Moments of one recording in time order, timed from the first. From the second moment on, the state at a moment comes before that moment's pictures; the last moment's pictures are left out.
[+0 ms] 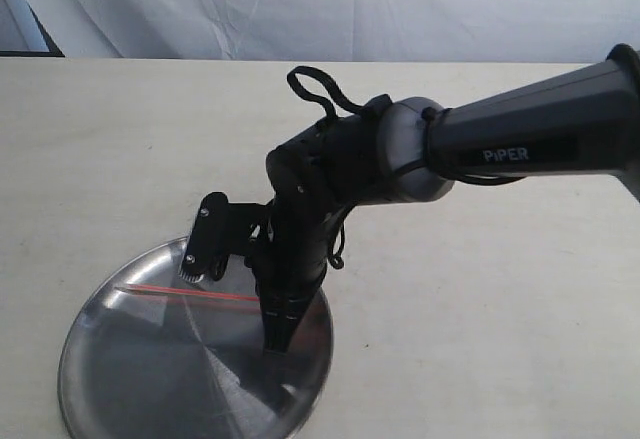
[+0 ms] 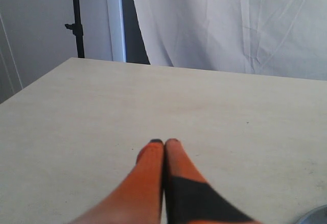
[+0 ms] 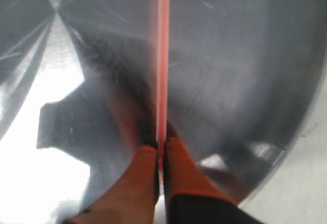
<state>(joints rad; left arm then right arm) 0.16 0.01 0.00 -0.05 0.23 0.03 0.76 2.04 -1.27 0.11 0.64 -0.68</state>
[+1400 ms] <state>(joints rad) 0.16 0.00 0.00 -0.24 -0.48 -0.21 0.76 1.87 -1.27 0.13 0.69 -0.70</state>
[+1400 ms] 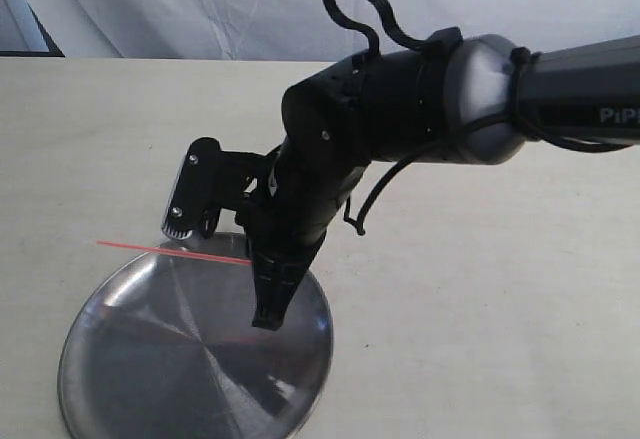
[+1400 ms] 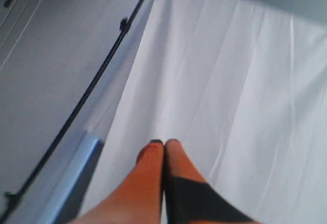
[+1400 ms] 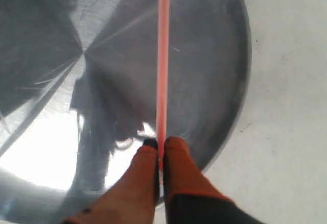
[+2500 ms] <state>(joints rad) -0.23 0.07 0.00 -0.07 -0.06 -1.40 0.76 1.83 -1.27 0.19 0.67 -0.69</state>
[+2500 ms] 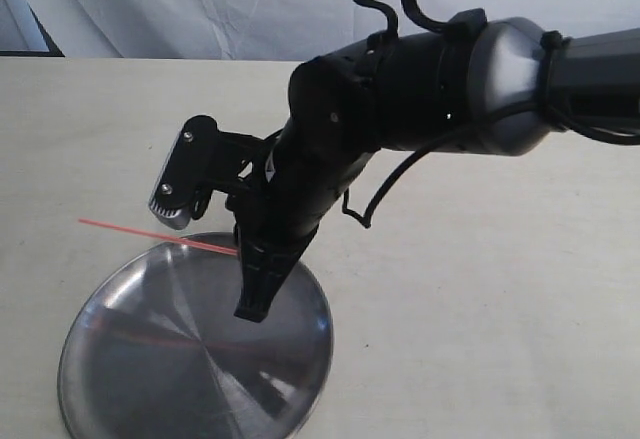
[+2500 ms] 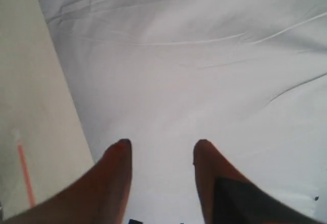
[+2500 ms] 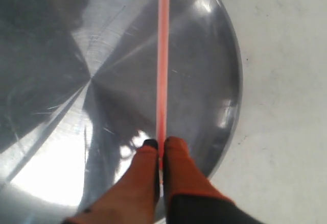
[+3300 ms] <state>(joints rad) -0.31 0.25 0.00 0.06 -0.10 -1.40 0.77 1.73 -1.27 0.32 0.67 -0.65</state>
